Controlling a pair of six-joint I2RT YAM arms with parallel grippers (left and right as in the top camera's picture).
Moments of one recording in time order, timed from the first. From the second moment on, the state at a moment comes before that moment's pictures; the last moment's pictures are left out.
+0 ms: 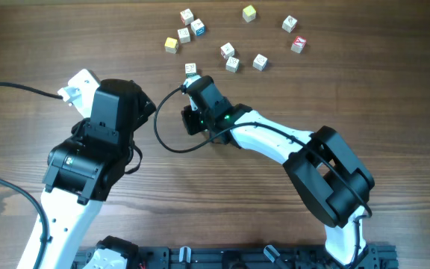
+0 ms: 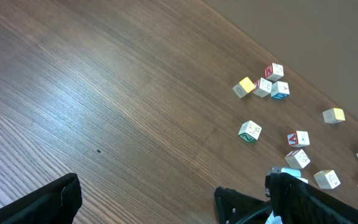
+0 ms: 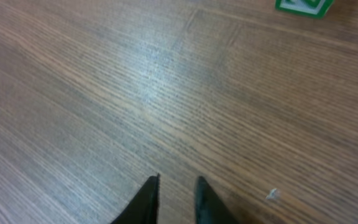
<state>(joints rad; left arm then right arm) -0.34 1.10 1.20 -0.94 -0.49 -0.87 0.74 2.05 1.29 -0.11 -0.10 0.31</state>
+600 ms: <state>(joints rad) -0.34 1.10 1.20 -0.94 -0.49 -0.87 0.78 2.05 1.29 -0.16 -0.07 0.26</state>
